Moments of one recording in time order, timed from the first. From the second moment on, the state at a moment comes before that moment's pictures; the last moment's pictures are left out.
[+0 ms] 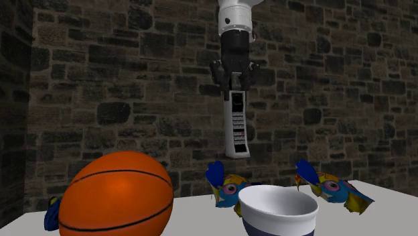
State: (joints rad) arm -0.02 -0.07 0.17 -1.57 -0.03 1.57 0.23
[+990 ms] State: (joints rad) arm -0.18 -0.19 -0.04 -1.70 -0.03 1.59 -0.14
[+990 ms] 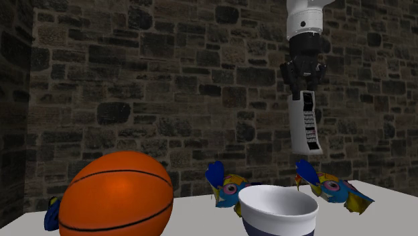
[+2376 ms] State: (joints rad) arm -0.40 0.04 -0.35 -1.45 0.04 1.56 -0.67
